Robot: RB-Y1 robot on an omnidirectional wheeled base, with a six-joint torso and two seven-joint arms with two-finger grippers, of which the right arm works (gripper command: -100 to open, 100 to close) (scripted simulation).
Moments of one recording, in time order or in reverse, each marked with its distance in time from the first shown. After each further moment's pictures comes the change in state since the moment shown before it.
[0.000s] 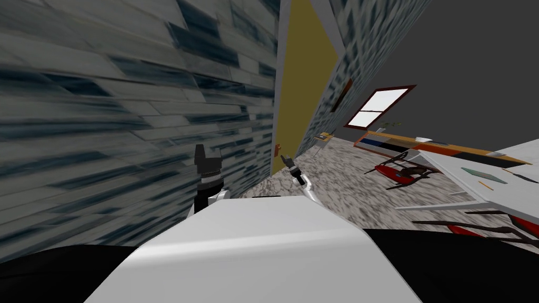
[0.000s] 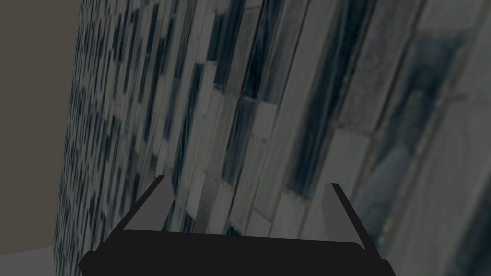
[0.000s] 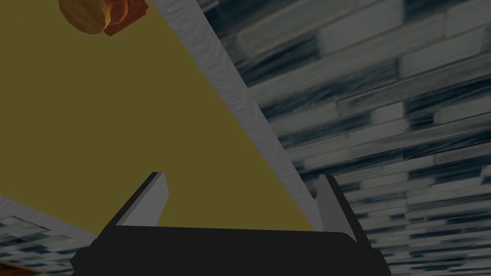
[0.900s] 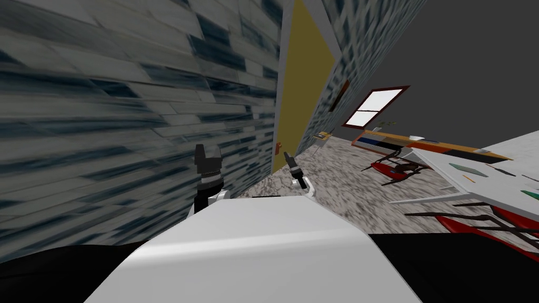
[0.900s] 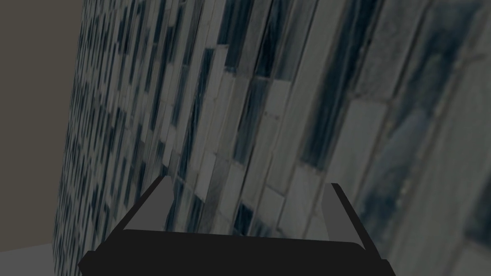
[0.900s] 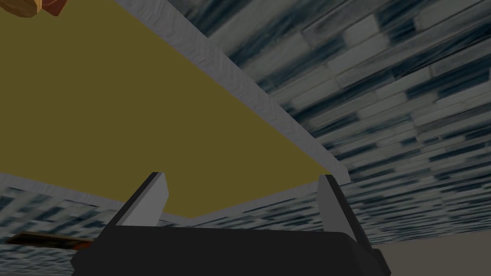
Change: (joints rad) arm 0.140 0.064 -0.011 -0.277 -0.102 0.078 -0.116
